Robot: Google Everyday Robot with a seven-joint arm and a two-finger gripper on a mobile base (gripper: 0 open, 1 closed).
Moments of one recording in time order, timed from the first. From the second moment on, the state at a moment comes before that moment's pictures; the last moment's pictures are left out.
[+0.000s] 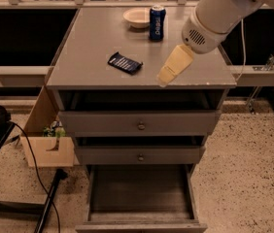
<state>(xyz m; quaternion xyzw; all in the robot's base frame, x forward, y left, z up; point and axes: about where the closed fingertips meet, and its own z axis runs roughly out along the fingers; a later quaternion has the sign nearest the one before) 0.582 -0.108 0.927 -0.43 0.87 0.03 0.23</state>
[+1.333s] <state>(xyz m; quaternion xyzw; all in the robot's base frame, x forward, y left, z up) 0.638 -0.055 0.914 -0.42 0.83 0.11 0.35</state>
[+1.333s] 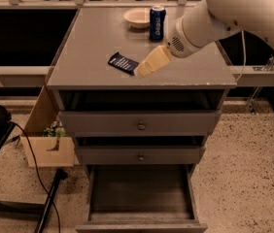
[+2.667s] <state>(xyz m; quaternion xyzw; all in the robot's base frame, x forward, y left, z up) 0.690 0.003 0.868 -0.44 0.81 0.15 0.37</state>
